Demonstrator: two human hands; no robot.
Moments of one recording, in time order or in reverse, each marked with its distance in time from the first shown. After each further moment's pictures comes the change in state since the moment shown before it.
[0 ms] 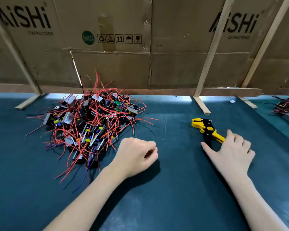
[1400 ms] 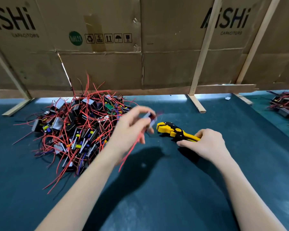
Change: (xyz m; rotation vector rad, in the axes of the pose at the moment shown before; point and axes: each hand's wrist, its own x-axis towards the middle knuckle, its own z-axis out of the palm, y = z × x) left_hand 0.056 0.003 -0.026 -1.079 0.057 -0.602; right_hand 0.022 -0.037 -0.013 0.335 -0.373 -0.023
